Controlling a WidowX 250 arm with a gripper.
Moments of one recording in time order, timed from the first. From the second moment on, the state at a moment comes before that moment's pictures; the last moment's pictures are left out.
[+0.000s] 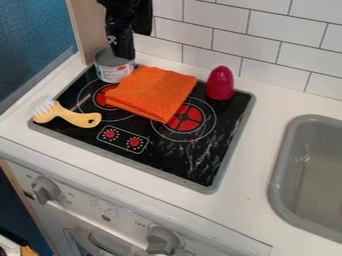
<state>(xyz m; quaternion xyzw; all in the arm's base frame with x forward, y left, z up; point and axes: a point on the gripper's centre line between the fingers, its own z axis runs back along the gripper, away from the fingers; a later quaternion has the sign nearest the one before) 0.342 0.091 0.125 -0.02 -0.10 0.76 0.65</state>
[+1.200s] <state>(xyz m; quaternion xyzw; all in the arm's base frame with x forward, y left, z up) 0.256 0.121 0.070 0.04 -0.07 0.79 0.60</state>
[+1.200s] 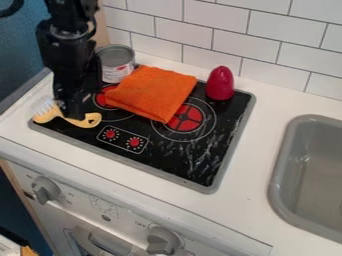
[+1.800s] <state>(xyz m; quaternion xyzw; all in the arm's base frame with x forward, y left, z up) 0.249 0.142 0.043 0.09 -0.06 0.81 0.57</state>
